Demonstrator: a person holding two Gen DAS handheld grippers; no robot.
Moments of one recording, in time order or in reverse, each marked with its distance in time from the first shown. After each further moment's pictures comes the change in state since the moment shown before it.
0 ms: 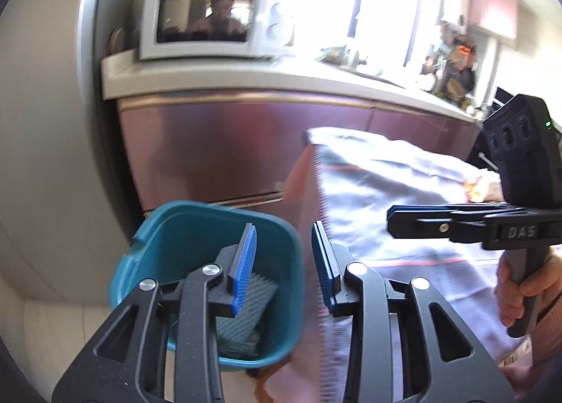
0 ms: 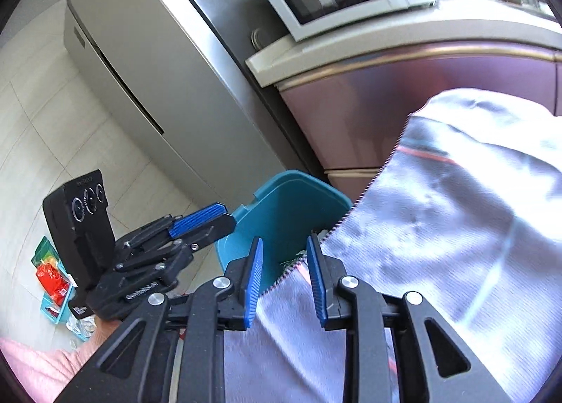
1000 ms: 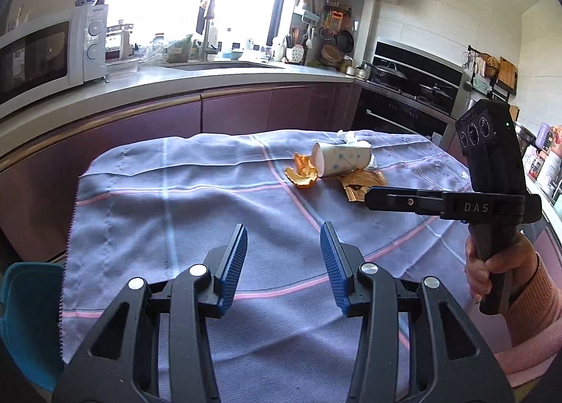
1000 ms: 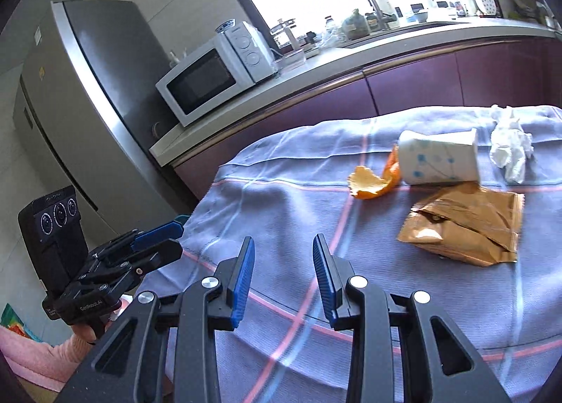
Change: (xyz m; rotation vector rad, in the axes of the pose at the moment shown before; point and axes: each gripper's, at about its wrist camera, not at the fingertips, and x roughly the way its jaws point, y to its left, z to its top) left arm 0.027 -0.230 -0.006 0.276 0.060 -0.422; right arm -0.207 -0.098 -0.111 0.237 -0.300 -0.344
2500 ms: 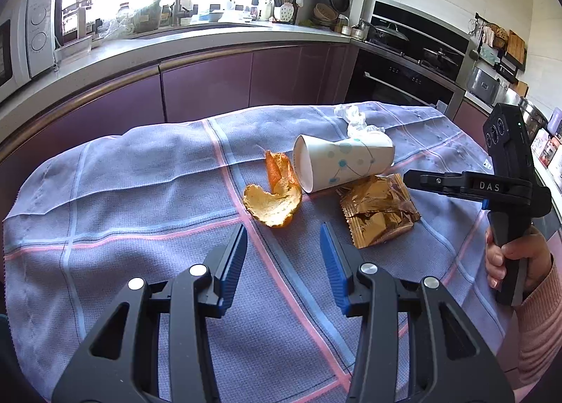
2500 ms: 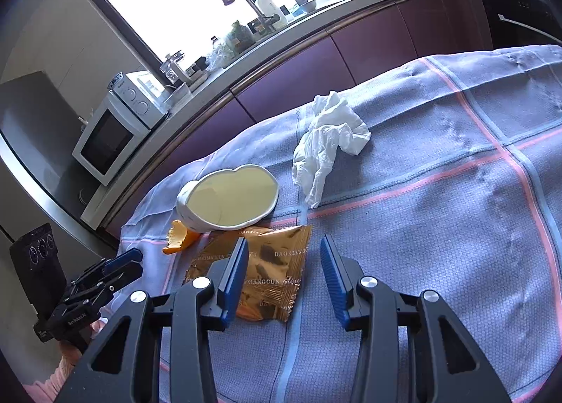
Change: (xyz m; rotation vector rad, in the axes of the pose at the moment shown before) left arm 0.157 -0.030 0.057 0.032 0.178 -0.018; right arm -0.011 -0.159 0.029 0.263 -0.016 -0.190
